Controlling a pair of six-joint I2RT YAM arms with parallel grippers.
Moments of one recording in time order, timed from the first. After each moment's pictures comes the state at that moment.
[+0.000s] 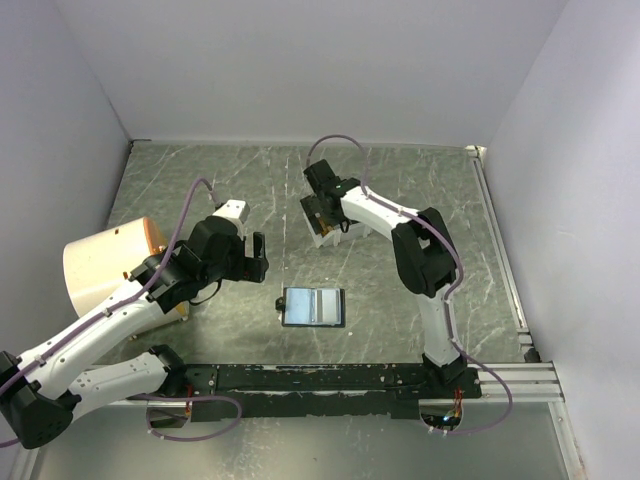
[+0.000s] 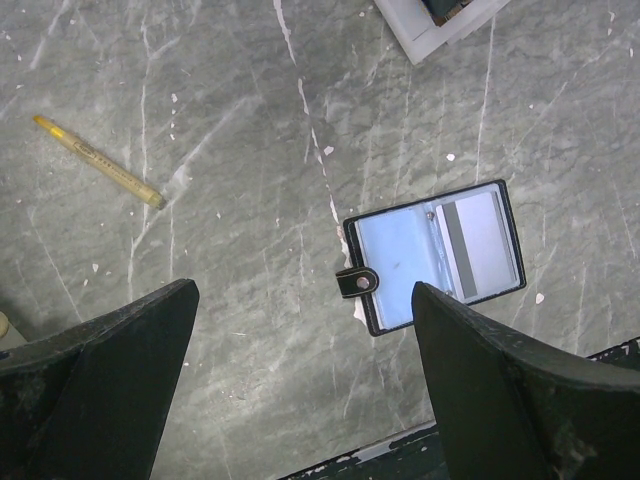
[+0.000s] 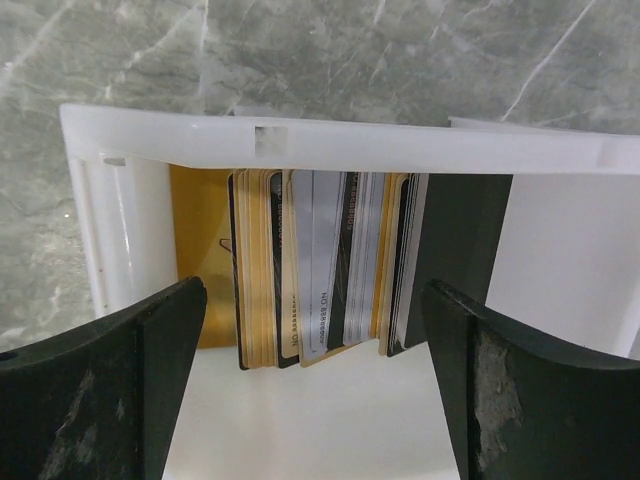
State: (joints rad) left arm -0.75 0.97 0.91 -0.63 -0.24 -0.45; right arm 0.59 2.12 1.66 -0.59 0.29 0.05
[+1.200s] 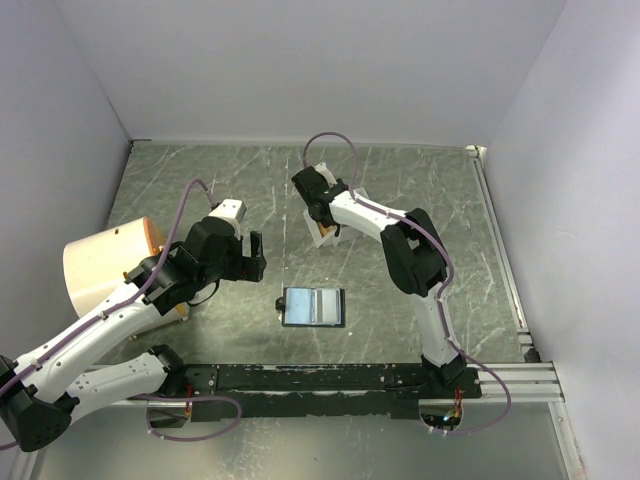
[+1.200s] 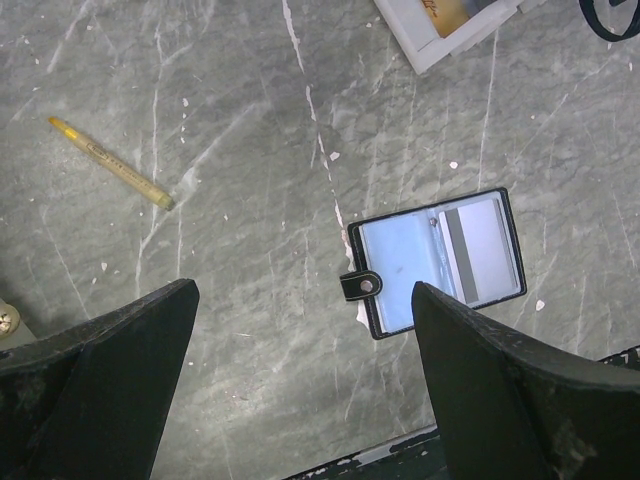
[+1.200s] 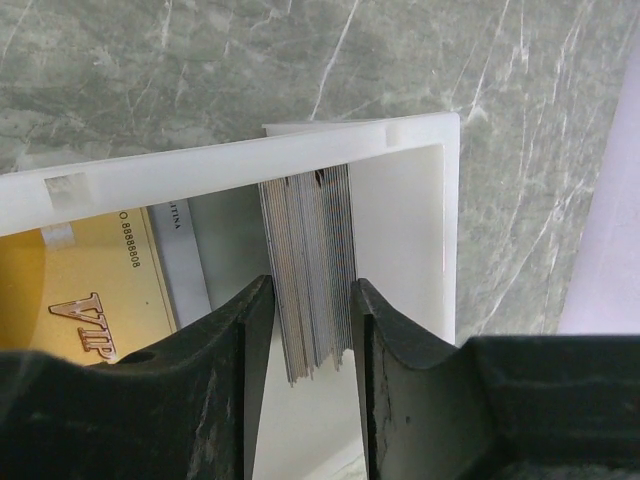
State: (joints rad) left arm -0.75 0.95 0.91 -0.64 -0.26 -0.46; right arm 0.65 2.19 1.69 -0.59 0.76 0.02
